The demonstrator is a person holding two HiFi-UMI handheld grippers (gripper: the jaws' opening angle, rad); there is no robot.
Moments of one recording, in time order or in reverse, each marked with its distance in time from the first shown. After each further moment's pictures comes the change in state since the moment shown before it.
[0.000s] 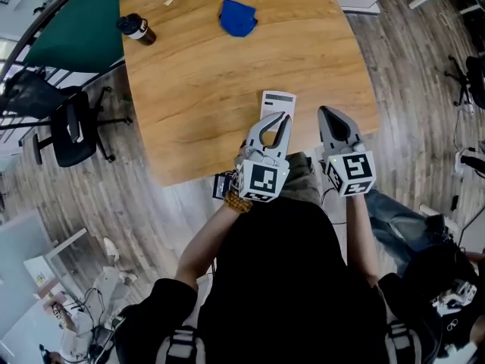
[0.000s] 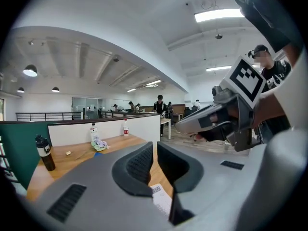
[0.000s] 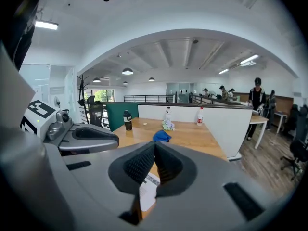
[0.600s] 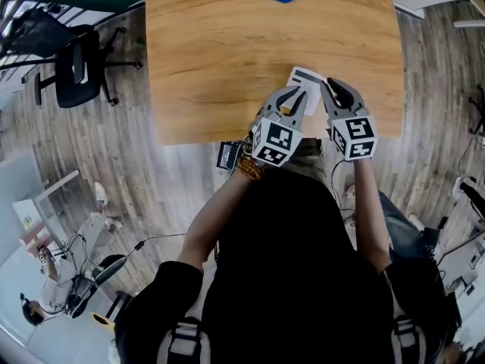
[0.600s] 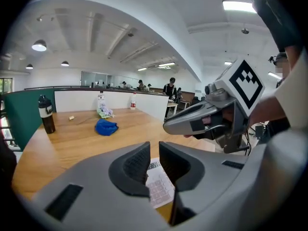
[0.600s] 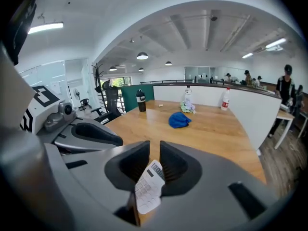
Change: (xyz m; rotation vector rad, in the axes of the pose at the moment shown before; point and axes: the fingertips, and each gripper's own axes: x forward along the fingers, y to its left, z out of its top) left arm 0.024 0.041 -0.111 -0.186 0.230 0.056; right arm 0.113 0.026 -0.068 -0.077 0.172 0.218
